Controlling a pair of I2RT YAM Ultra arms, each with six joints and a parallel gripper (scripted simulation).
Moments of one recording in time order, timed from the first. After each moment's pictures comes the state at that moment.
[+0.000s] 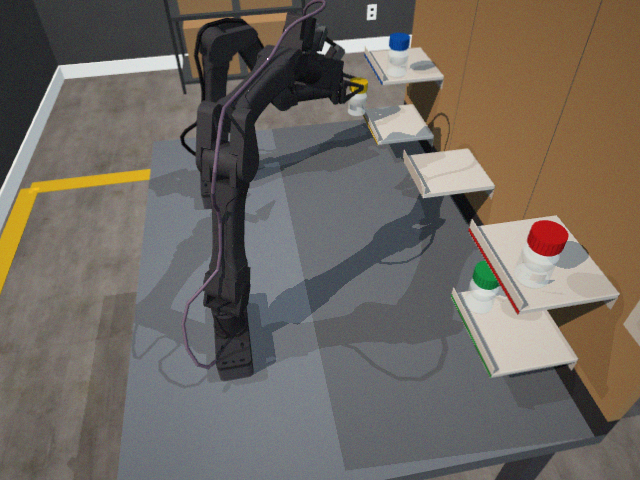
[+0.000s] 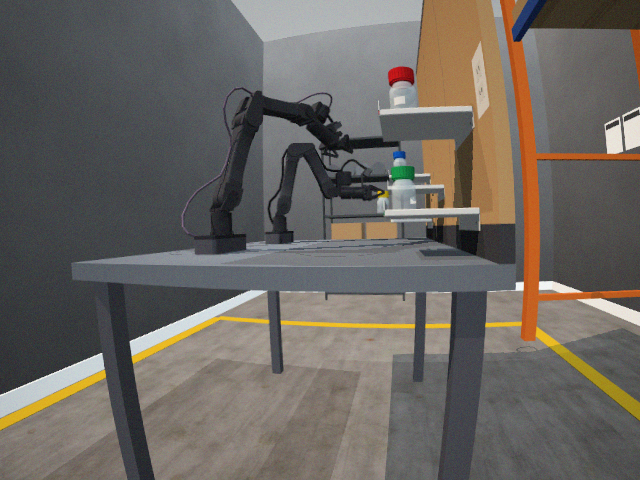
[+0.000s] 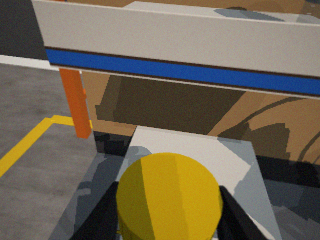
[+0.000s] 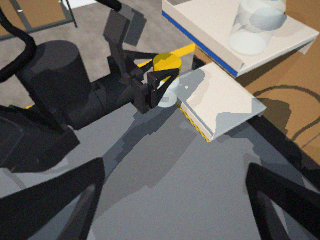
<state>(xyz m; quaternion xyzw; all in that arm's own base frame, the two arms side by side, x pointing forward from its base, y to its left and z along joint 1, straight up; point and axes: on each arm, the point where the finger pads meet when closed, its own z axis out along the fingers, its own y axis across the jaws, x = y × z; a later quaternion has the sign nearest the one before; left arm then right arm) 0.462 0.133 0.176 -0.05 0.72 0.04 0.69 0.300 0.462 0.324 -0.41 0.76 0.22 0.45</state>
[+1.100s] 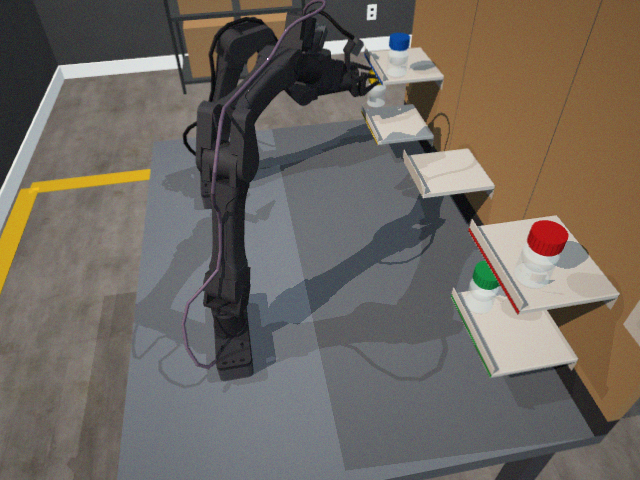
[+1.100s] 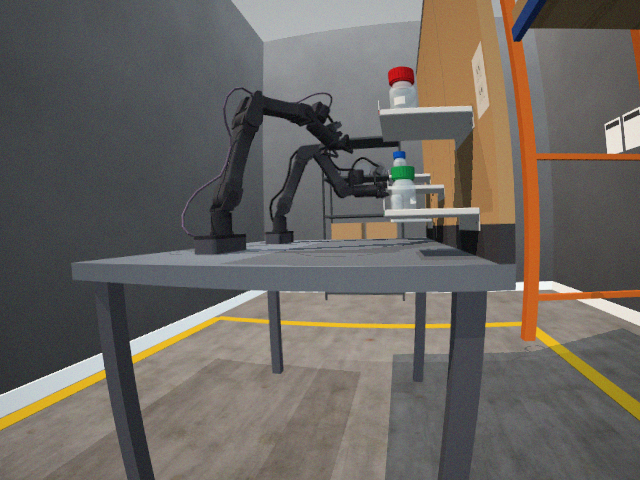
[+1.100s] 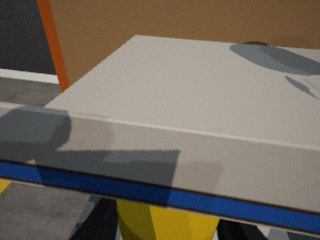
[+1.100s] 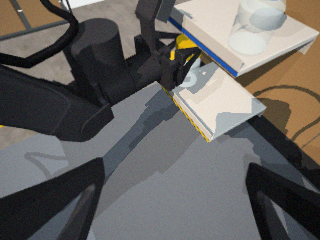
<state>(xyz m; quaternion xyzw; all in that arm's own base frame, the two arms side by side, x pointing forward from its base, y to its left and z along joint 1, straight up) 0.523 0.147 0.190 -0.05 0.70 0.05 0.71 0.300 0.462 0.324 -0.41 0.76 0.22 0.45</state>
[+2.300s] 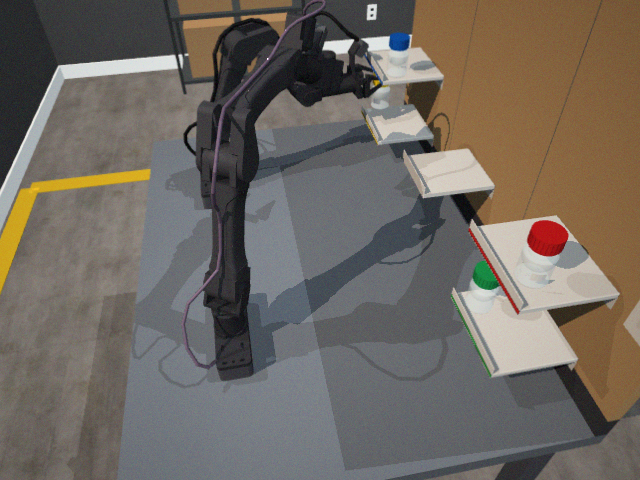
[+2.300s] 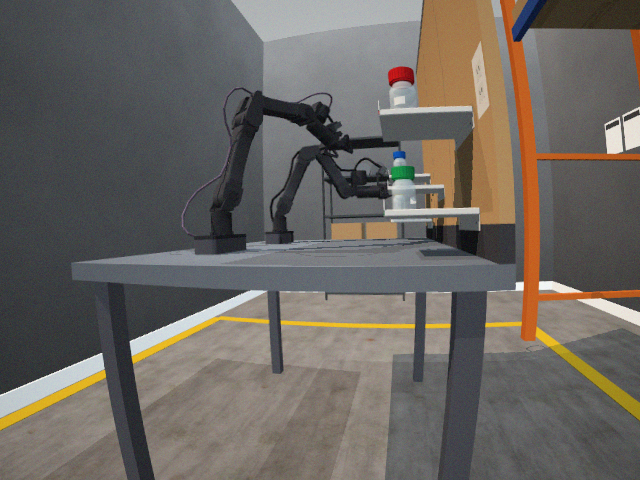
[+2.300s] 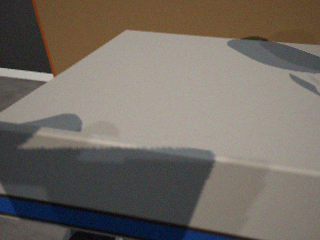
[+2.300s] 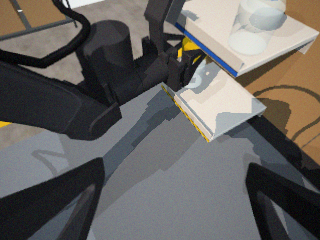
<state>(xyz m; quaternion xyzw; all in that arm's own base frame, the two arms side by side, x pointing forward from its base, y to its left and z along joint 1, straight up) 0.536 0.142 0.185 -0.05 0.70 0.04 0.71 0.300 0.462 0.324 -0.41 0.76 0.22 0.45</state>
